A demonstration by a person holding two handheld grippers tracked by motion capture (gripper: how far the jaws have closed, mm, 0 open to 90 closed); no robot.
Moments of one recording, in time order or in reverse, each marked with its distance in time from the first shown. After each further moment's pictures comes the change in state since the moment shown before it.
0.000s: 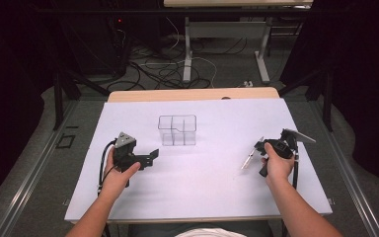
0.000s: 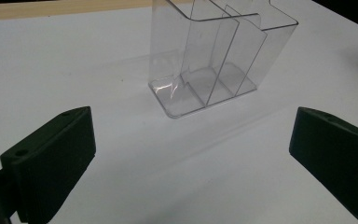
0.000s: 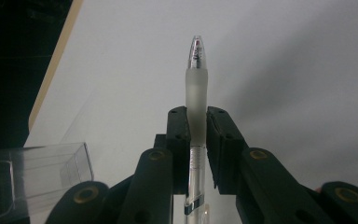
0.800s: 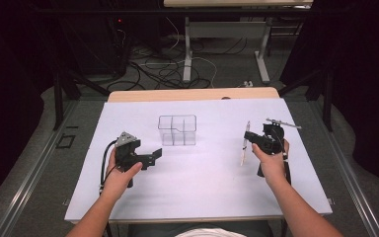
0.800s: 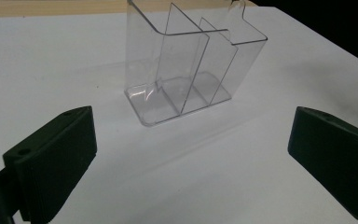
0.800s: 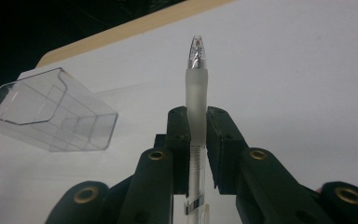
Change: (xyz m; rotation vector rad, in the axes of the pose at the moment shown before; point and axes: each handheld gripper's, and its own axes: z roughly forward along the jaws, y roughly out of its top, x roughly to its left) left arm -0.010 0.006 -0.002 -0.017 -0.065 -0.042; right arm 0.055 -0.029 -0.021 -0.152 0.093 -0.619
